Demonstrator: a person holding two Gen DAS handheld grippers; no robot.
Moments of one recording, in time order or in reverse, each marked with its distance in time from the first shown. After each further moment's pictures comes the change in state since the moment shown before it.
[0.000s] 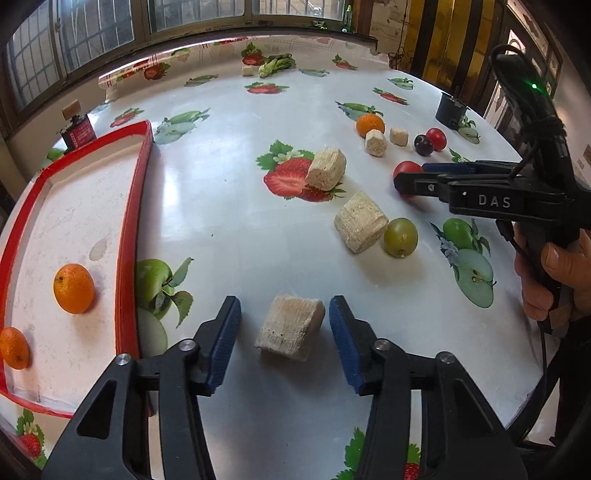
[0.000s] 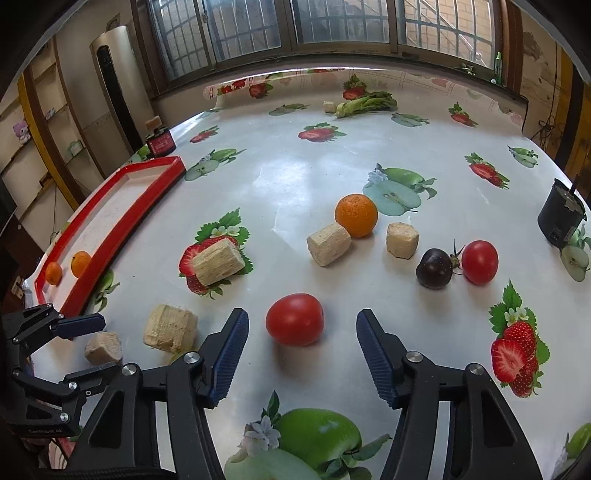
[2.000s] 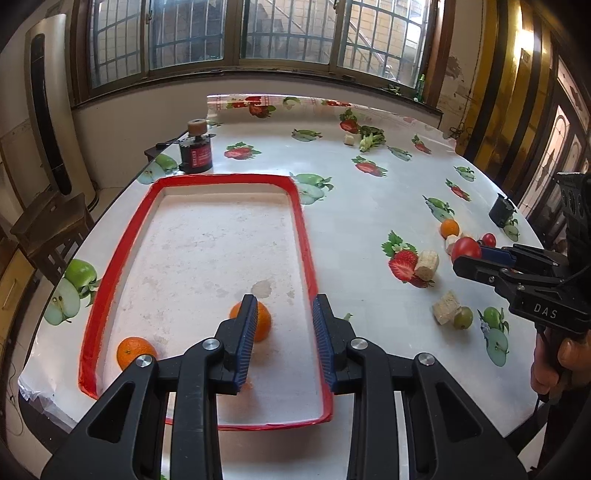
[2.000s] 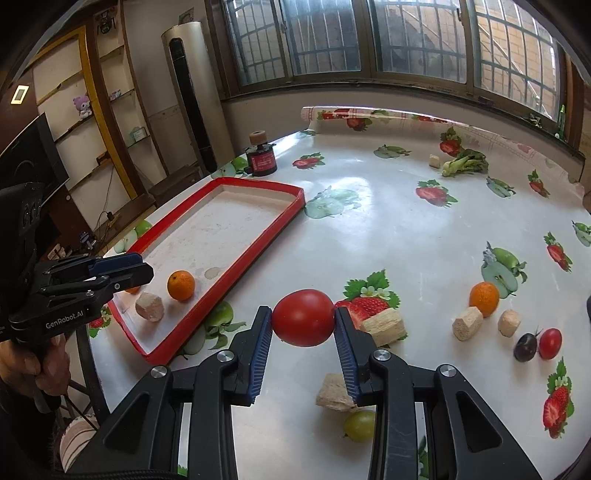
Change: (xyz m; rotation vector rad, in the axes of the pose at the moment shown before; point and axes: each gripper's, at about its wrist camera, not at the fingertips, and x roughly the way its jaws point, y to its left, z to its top) left arm -0.072 0.107 0.007 -0.225 -0.183 0.100; right arm -0.031 0.107 0.032 -0.162 -0.096 0.171
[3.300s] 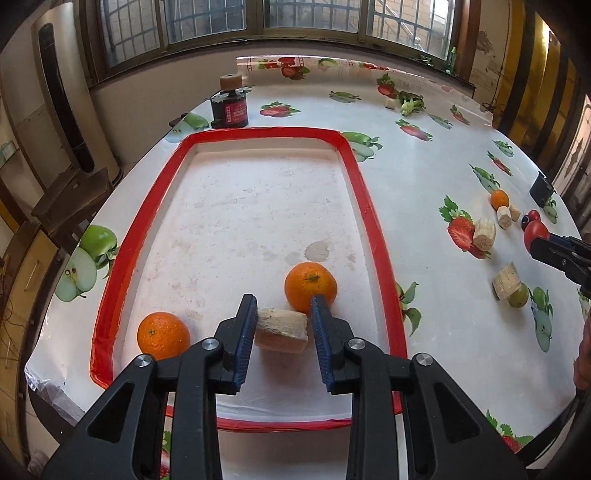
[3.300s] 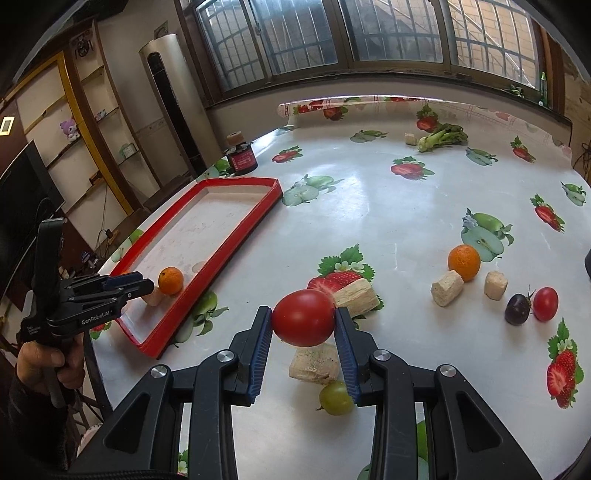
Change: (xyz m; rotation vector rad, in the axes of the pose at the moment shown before) left arm 0.030 0.030 -0.016 -0.009 0.116 0.132; right arm -0.009 -0.024 -0.018 0.095 0.016 0.023
